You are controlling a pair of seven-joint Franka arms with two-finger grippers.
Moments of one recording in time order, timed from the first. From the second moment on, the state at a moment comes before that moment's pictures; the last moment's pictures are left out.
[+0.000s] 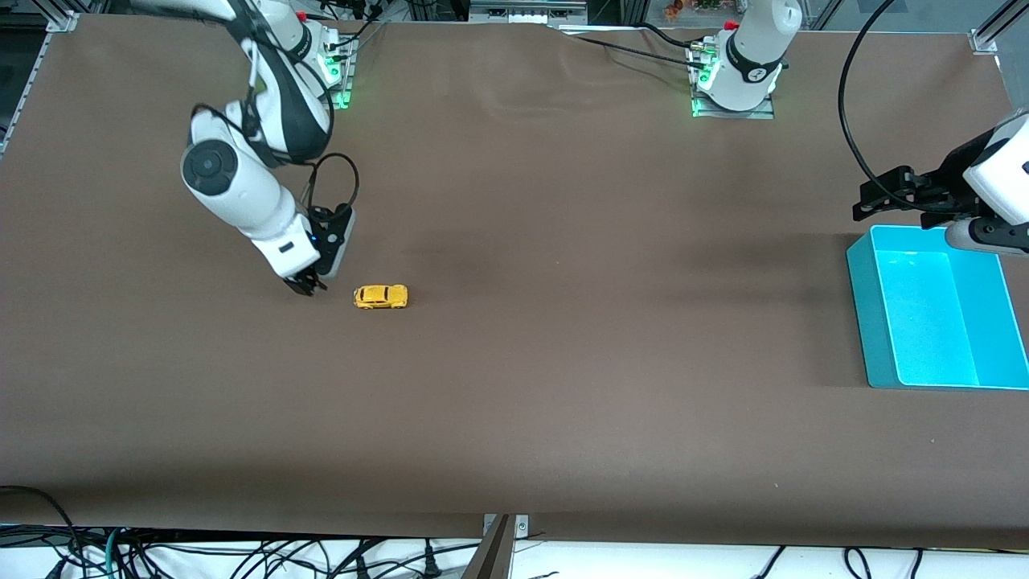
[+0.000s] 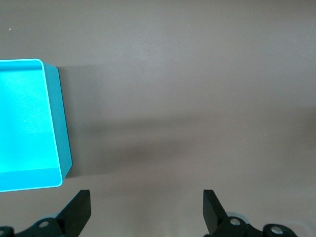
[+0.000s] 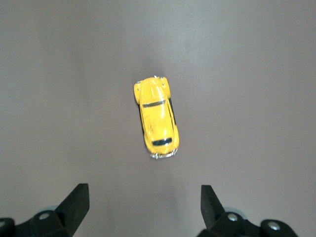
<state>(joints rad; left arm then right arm) -0.04 0.15 0.02 -1.40 -0.09 1.45 0.05 0.01 0.27 0.32 -2.14 -0.01 2.44 -1.12</state>
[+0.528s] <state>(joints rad) -0.05 0.16 0.02 -1.40 -0.09 1.45 0.05 0.06 0.43 0.35 -2.14 -0.01 2.63 -1.20</state>
